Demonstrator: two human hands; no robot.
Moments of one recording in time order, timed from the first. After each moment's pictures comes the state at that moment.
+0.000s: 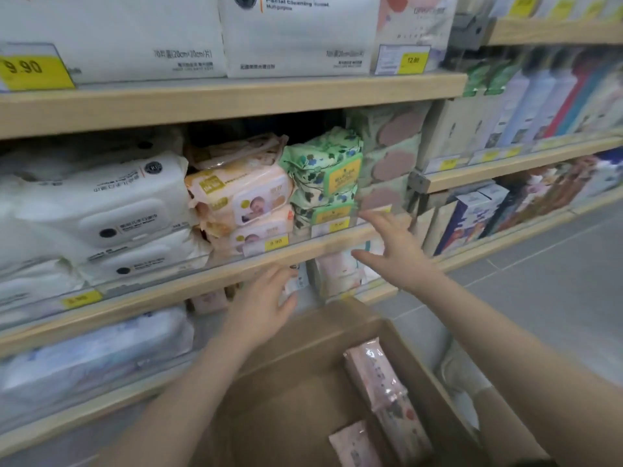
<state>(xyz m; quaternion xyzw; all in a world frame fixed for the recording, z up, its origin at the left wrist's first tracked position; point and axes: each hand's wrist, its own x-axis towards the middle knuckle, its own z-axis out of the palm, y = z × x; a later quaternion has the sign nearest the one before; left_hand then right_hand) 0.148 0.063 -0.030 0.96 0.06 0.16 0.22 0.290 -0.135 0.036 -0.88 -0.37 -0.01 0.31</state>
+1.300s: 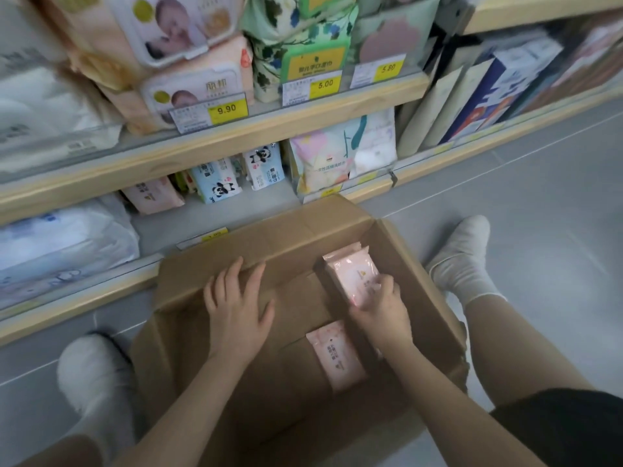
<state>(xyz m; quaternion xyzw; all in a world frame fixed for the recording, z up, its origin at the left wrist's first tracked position) 0.082 0.001 -0.221 0.97 0.21 0.08 0.11 0.191 -0.213 -0.228 -0.95 -0.02 0.18 0.26</state>
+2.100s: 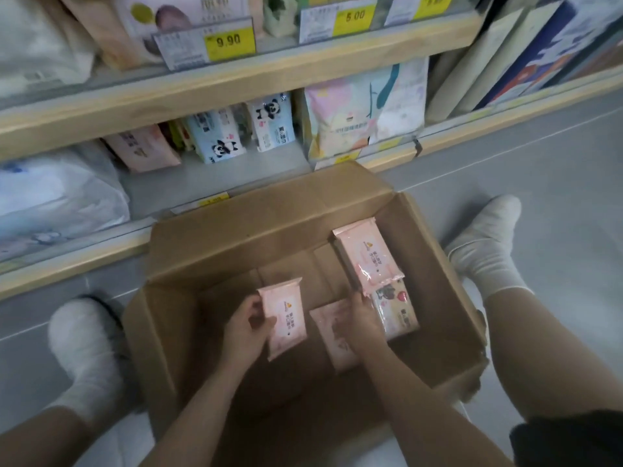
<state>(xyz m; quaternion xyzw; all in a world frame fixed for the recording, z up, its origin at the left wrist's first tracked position) 0.048 -0.022 -0.286 0.72 0.42 -0.06 0.55 0.161 -0.197 -0.299 -0.92 -0.04 0.37 0.14</state>
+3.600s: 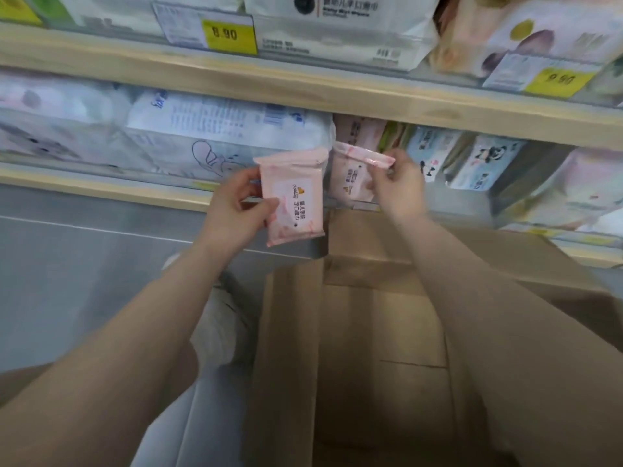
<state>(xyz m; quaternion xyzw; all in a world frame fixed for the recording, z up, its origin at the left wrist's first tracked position) -0.015 0.186 -0.183 0.63 0.43 0.27 0.59 0.205 0.115 -0.207 -0.81 -0.30 0.19 0.46</state>
